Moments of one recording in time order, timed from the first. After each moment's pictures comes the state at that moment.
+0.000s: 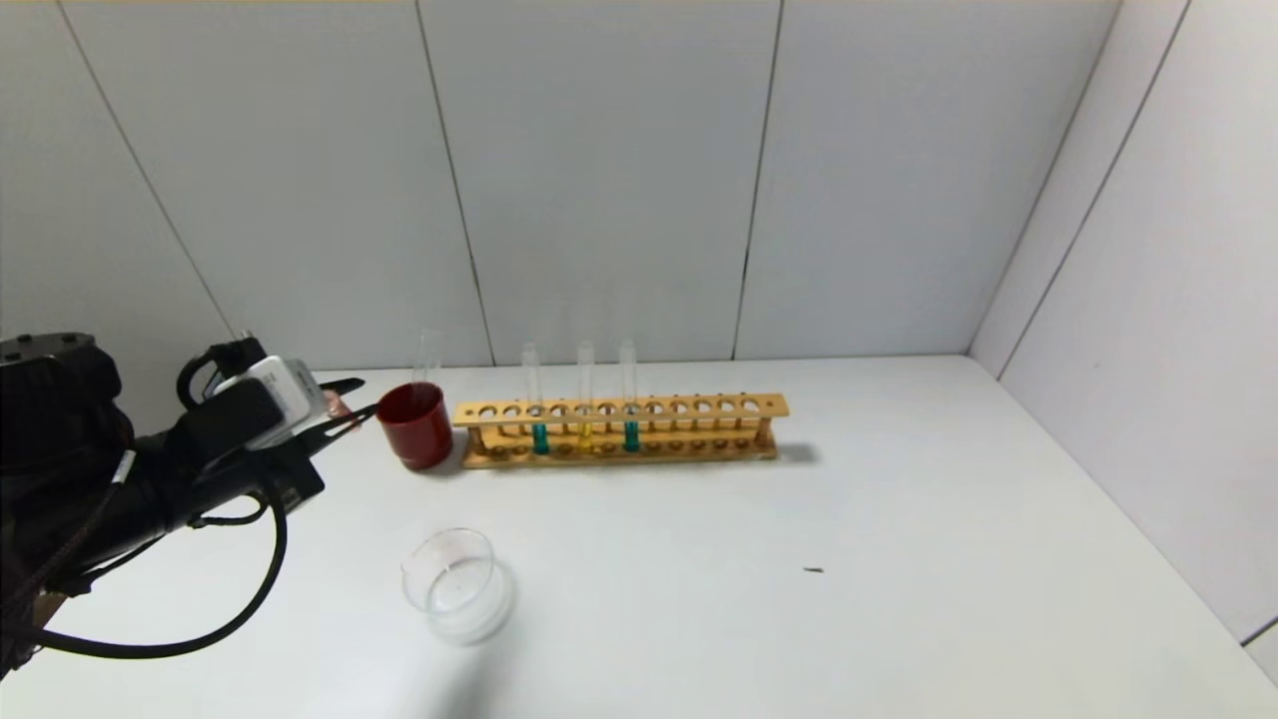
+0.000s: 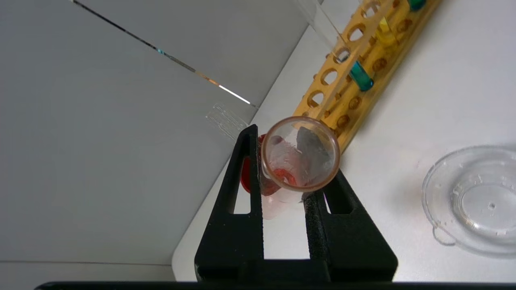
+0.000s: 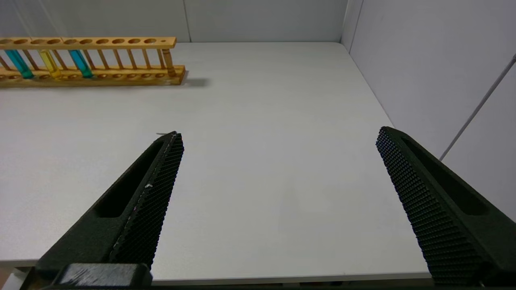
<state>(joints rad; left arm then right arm) -0.01 1.54 -0.43 -0.94 -0.46 0.92 0.00 0.00 0.00 0.00 0.00 0.00</state>
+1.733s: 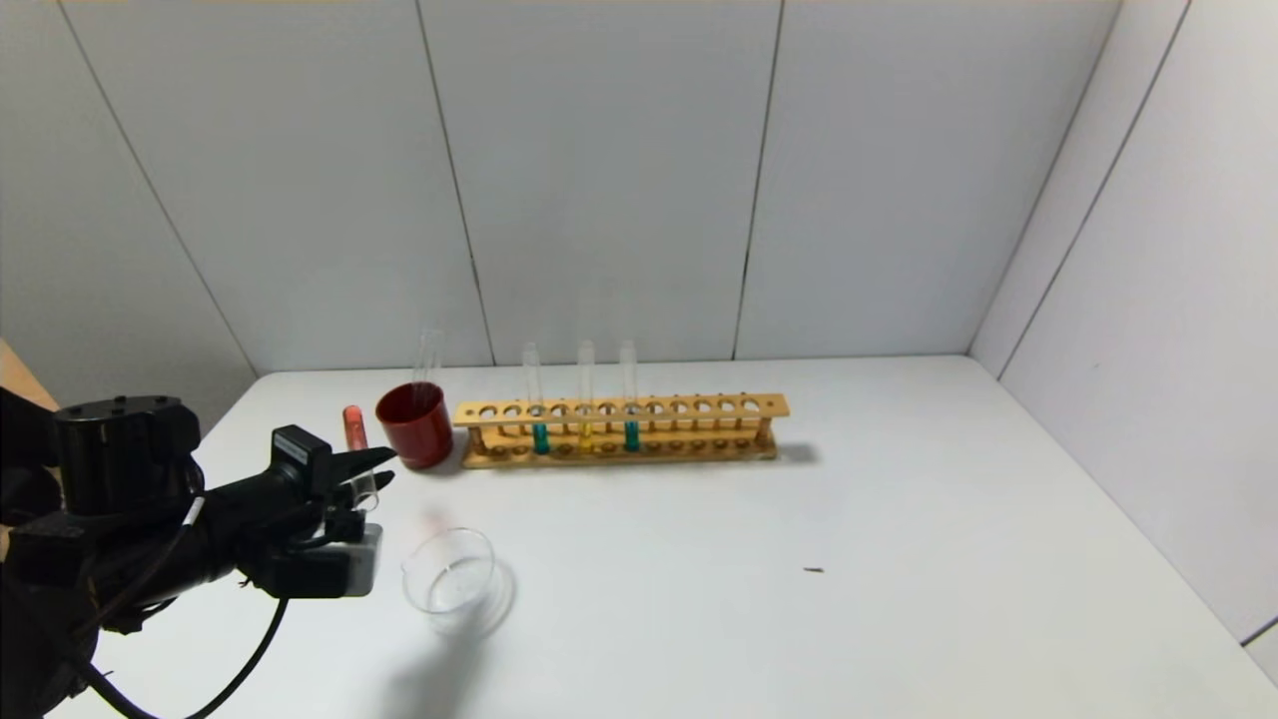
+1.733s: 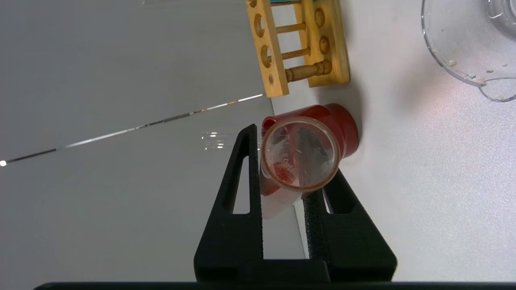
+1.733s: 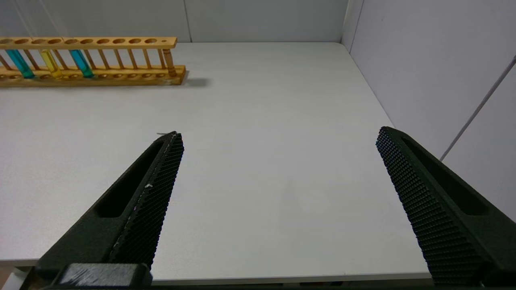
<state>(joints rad) -0.02 1.72 -0.37 -0.99 -0.45 1.78 0.00 0.00 0.00 0.00 0.00 0.00</state>
